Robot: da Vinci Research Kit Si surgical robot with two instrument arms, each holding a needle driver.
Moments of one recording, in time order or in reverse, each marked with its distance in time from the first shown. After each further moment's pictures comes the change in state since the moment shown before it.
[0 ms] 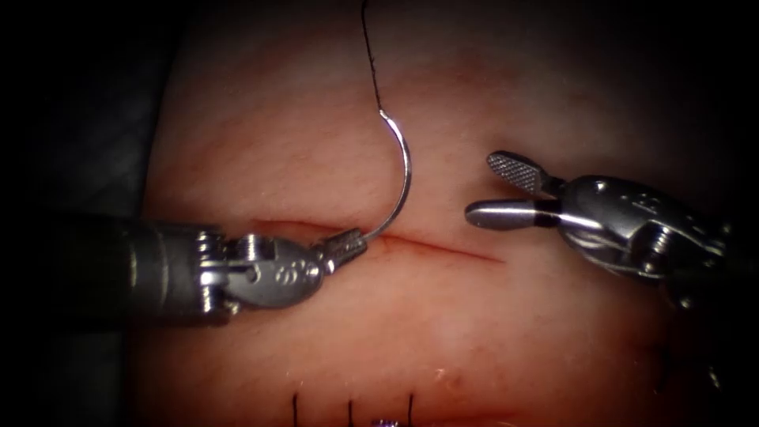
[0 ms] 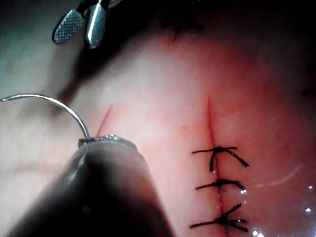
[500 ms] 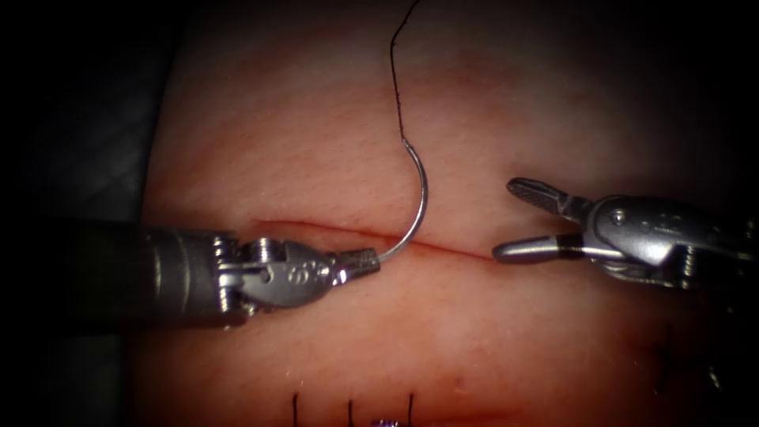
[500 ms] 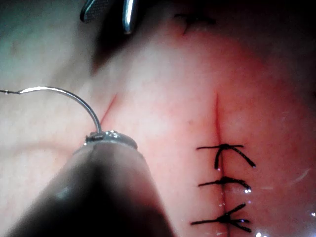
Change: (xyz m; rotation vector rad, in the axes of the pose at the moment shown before) right arm 0.000 0.001 -0.002 0.008 -0.015 -0.353; left arm -0.001 0.001 0.002 -0.179 0.031 -0.088
